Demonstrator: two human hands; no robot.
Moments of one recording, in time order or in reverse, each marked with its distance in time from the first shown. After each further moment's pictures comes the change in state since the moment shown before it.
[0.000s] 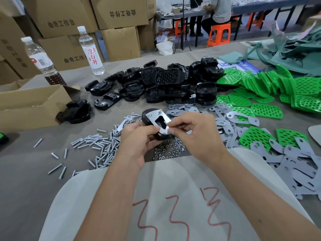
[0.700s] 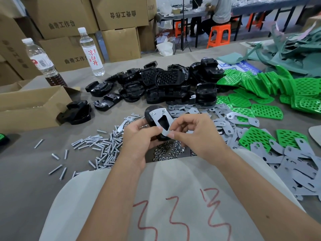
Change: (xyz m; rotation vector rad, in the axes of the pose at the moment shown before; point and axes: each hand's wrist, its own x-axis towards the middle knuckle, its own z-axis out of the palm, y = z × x) left_hand 0.003 -0.007 -0.003 0.120 -0.040 0.118; right_hand 0.003 0.003 -0.009 0.201 -0.181 0.217
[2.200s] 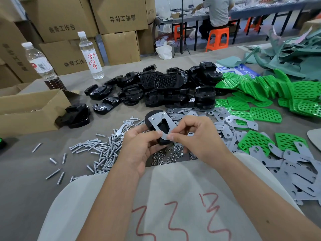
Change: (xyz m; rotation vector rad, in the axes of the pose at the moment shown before) left_hand 0.000 0.000 0.001 -0.140 -0.050 -0.086; right_hand 0.000 0.004 -0.002 0.042 0.057 -0.027
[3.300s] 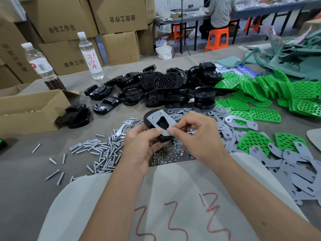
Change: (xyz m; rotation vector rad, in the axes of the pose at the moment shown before) left_hand 0.000 -0.003 0.004 -0.029 0.047 0.026; right_hand 0.000 0.001 0.006 -0.125 0.175 -0.135
